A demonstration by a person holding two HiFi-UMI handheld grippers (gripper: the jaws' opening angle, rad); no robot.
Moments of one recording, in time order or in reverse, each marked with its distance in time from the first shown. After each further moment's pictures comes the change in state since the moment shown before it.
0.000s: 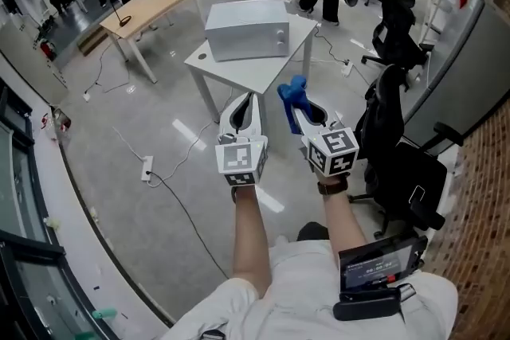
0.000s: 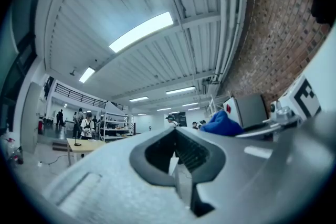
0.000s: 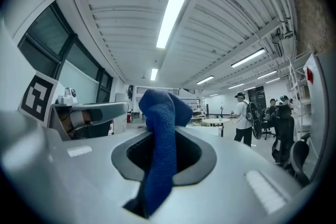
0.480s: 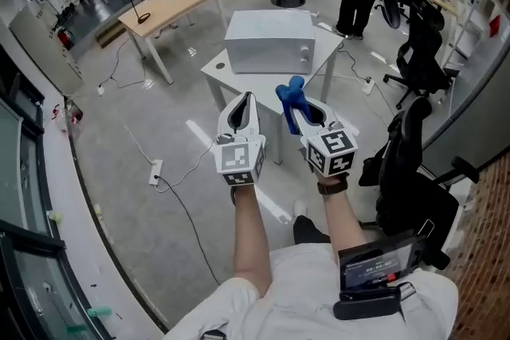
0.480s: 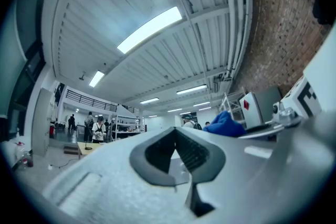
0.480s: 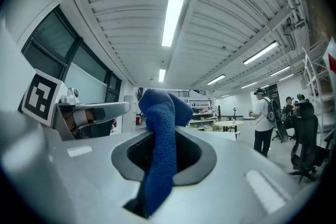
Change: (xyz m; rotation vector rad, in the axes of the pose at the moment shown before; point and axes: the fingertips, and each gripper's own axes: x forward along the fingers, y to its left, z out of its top) left arm 0.076 0.085 -0.023 0.039 -0.003 0.112; right arm 0.124 -0.016 -0.003 0.003 -0.023 0.120
